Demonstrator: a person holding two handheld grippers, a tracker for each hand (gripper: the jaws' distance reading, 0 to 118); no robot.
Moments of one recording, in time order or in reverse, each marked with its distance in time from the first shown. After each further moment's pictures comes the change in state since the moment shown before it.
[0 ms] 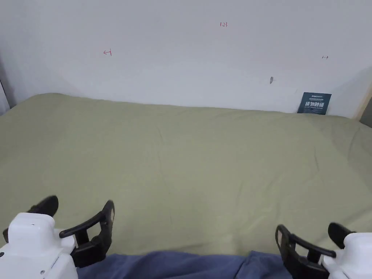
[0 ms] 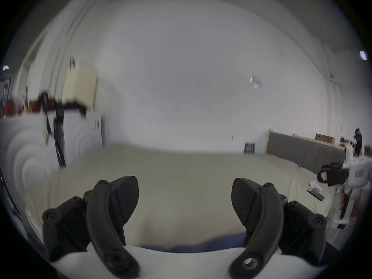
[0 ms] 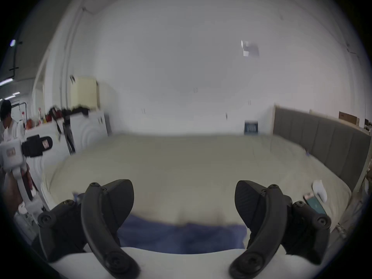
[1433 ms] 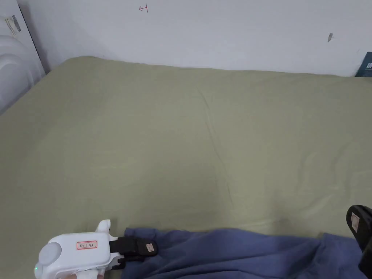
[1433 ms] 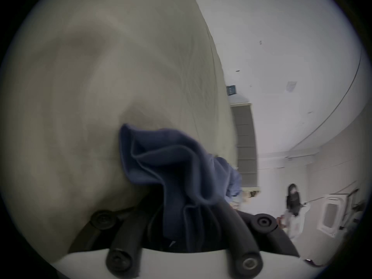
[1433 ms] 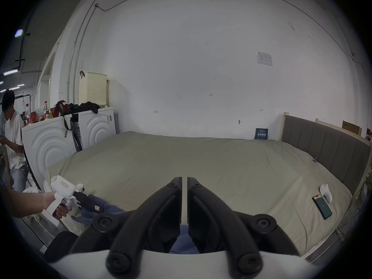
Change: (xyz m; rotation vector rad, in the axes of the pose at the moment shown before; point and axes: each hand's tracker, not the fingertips) left arm -0.199 -0.236 -0.131 -1.072 -0.451 0.998; right arm -0.102 -0.008 -0.016 -0.089 0.020 0.052
